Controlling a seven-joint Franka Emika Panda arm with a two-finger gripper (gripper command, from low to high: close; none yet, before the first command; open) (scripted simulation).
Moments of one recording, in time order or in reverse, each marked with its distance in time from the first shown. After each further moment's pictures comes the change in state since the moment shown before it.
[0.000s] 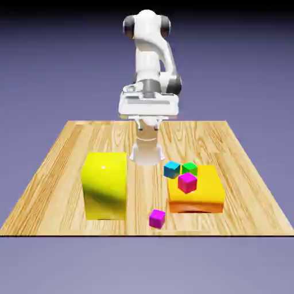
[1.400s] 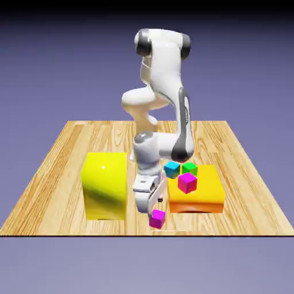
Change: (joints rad) arm 0.440 0.995 -0.314 0.423 0.881 -0.250 -1.739
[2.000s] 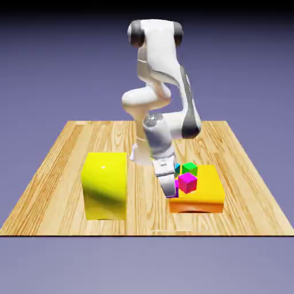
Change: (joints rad) arm 0.087 -0.434 -0.031 -0.122 -0.441 -0.311 -0.139
